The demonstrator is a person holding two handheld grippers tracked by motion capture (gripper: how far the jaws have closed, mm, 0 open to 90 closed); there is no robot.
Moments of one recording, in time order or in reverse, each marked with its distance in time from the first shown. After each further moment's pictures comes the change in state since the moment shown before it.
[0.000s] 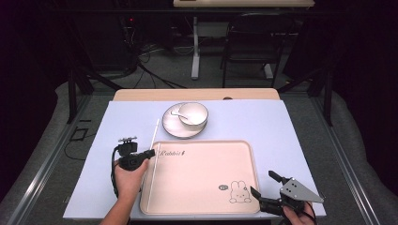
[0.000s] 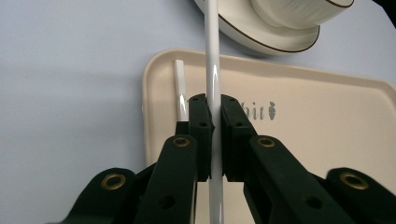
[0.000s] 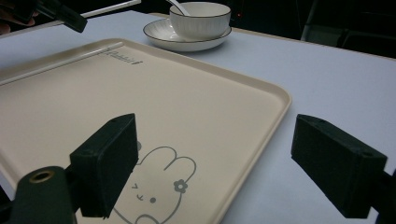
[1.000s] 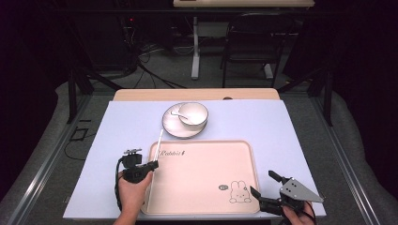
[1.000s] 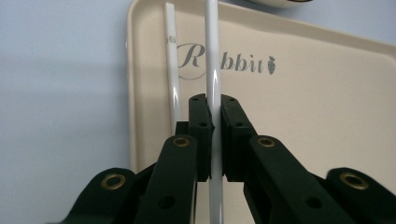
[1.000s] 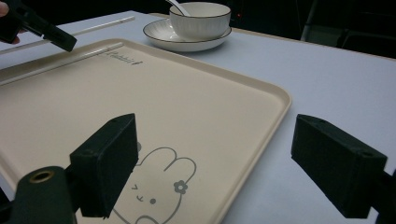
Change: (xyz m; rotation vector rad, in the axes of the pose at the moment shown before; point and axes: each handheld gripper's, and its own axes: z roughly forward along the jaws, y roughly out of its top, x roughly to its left) left arm -0.008 -0.036 -0.001 0.035 0.025 0.003; right arm 0.000 0.000 0.001 -0.001 0.000 -0.003
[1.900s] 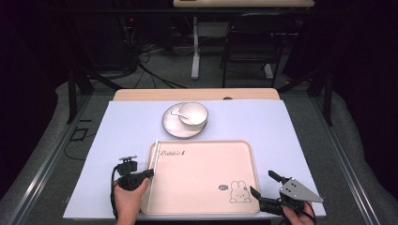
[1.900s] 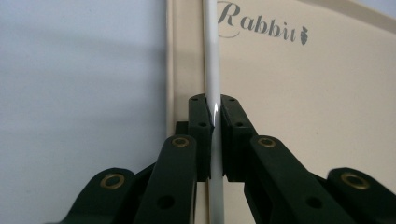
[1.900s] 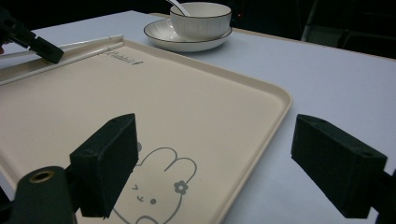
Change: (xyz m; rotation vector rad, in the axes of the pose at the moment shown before) left arm 0.013 -0.016 -0.006 0.058 0.034 -0.073; right arm 0.000 0.000 0.000 0.000 0.001 0.000
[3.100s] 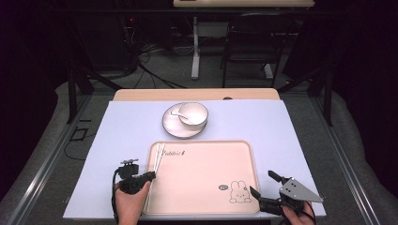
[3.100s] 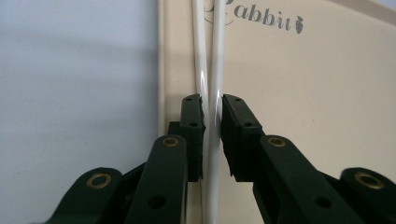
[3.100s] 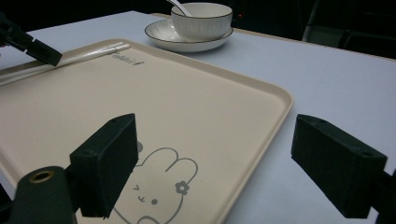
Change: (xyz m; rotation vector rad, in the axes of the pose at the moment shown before) left arm -0.005 -0.009 -0.002 -0.006 0.007 0.021; right arm 0.000 0.000 0.000 0.001 0.004 -0.001
